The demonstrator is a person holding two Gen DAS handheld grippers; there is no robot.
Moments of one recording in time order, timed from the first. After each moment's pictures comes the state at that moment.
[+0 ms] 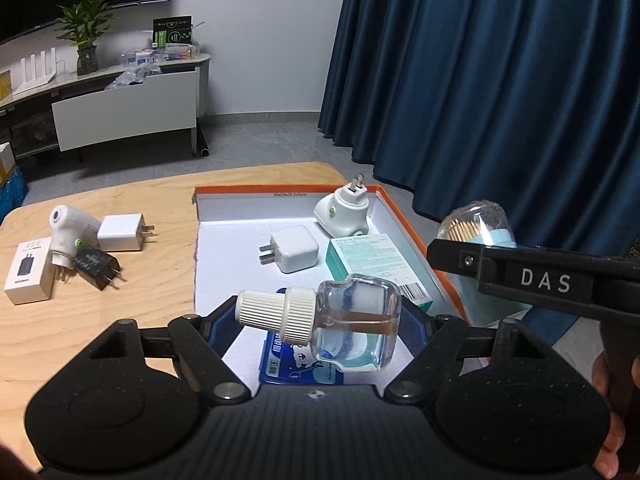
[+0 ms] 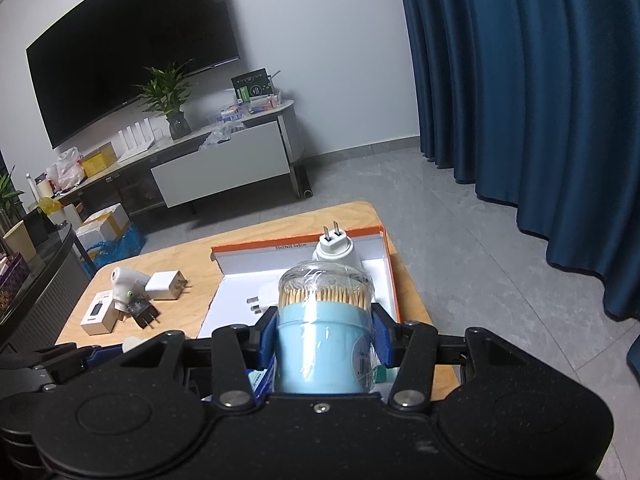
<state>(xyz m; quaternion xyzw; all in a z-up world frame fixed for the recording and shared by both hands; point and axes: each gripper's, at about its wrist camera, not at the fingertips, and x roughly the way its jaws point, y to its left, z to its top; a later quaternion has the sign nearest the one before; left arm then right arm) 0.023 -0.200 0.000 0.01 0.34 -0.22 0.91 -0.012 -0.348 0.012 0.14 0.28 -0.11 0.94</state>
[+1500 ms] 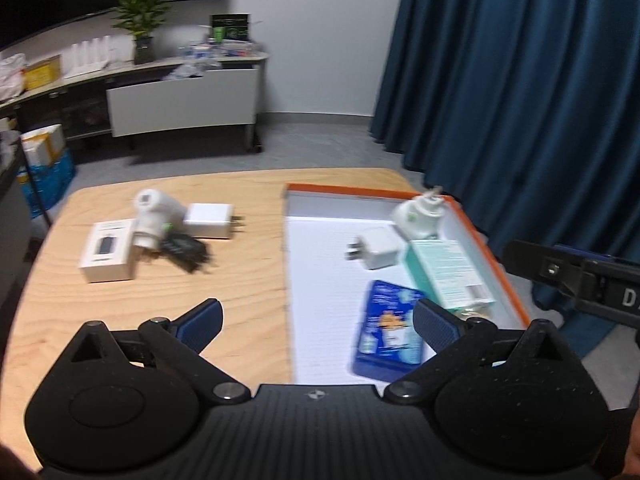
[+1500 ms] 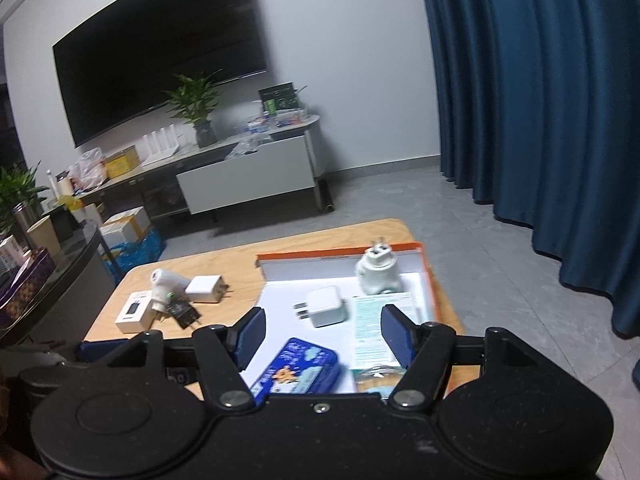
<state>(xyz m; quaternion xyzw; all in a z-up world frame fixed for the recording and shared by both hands) 0.019 -0.138 0.013 0.00 0.35 -0.14 0.93 -0.023 -0.301 0.034 0.11 0.26 -0.08 0.96</state>
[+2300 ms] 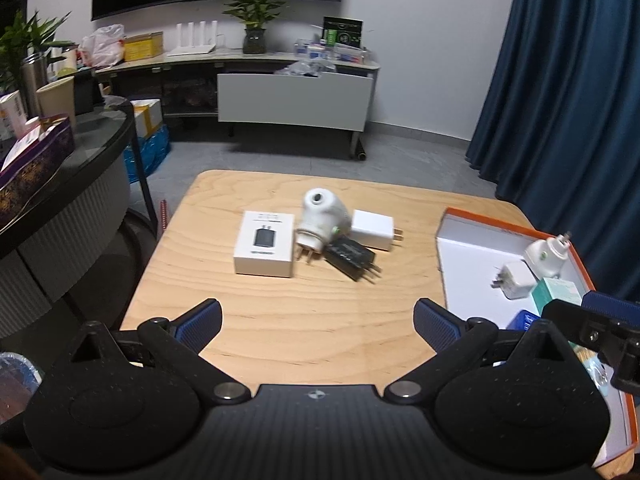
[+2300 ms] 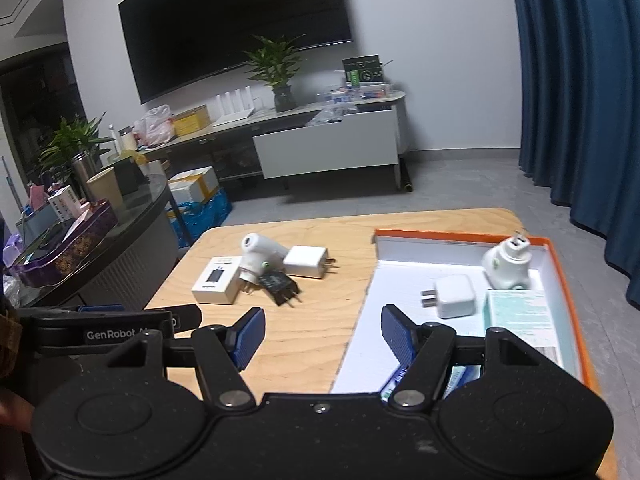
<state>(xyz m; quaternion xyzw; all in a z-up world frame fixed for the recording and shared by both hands) 0.033 -0.040 0.017 -0.04 0.35 -0.02 0.94 0.026 -0.219 0.026 0.08 0.29 0.03 0.95</state>
